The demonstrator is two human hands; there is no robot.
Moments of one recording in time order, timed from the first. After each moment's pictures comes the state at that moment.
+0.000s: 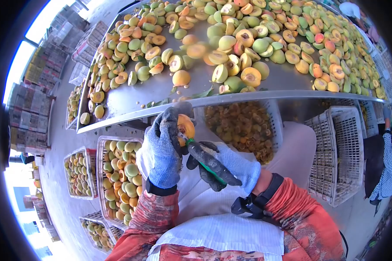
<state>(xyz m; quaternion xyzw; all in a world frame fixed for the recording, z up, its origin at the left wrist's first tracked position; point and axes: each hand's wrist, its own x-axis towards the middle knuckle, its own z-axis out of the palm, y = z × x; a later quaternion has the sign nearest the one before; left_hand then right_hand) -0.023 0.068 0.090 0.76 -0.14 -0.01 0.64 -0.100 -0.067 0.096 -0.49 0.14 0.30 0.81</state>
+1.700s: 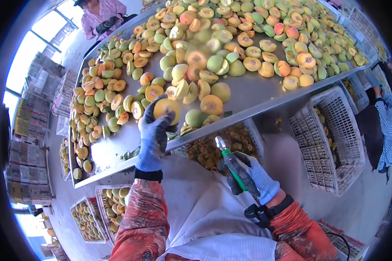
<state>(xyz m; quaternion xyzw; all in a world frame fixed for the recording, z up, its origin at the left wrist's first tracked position) 0.095 -0.045 0.043 0.62 -0.14 -0.24 0.74 -0.138 -0.163 0.053 -0.46 0.32 0.05 0.83</state>
